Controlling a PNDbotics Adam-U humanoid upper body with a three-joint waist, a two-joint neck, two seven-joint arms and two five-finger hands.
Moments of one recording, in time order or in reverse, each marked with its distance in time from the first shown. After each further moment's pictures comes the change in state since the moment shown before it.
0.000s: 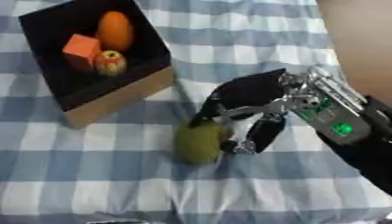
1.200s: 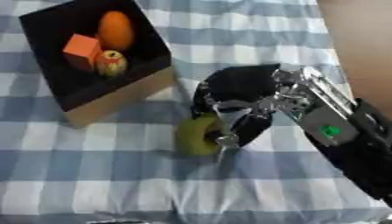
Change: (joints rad) left arm -0.001 -0.001 0.000 0.000 0.000 0.005 0.003; right arm 0.000 0.055 -0.044 -0.088 0.085 0.019 -0.195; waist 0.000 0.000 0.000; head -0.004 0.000
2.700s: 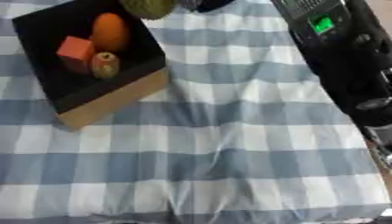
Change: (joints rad) left arm -0.029 -0.018 0.011 0.000 -0.003 -0.041 0.080; right arm -0.450 0.065 -0.133 0.373 -0.143 0.100 -0.304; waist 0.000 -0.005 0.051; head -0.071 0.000
